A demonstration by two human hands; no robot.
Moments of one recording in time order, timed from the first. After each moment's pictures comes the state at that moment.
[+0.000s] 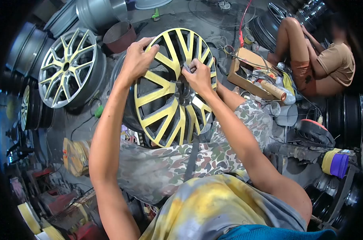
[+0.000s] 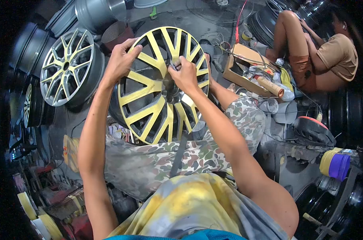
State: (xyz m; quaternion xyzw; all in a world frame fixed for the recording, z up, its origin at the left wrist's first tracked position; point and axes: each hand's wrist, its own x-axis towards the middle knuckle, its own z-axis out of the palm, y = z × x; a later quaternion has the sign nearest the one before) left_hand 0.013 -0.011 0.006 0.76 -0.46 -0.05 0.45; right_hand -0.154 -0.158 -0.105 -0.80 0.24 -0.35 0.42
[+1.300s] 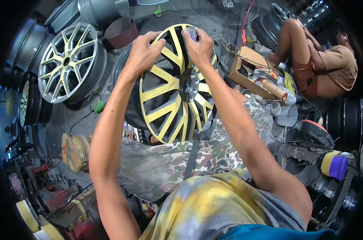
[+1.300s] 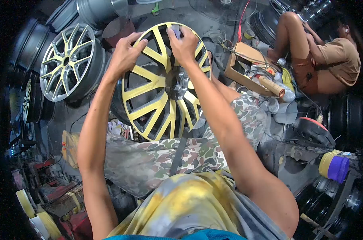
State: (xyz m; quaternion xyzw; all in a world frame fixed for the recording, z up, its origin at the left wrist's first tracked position) left_hand 0.004 -0.018 0.012 0.77 -0.46 -0.05 0.43; right_hand -0.089 -0.193 -0.067 -0.74 0.19 -0.54 0.36
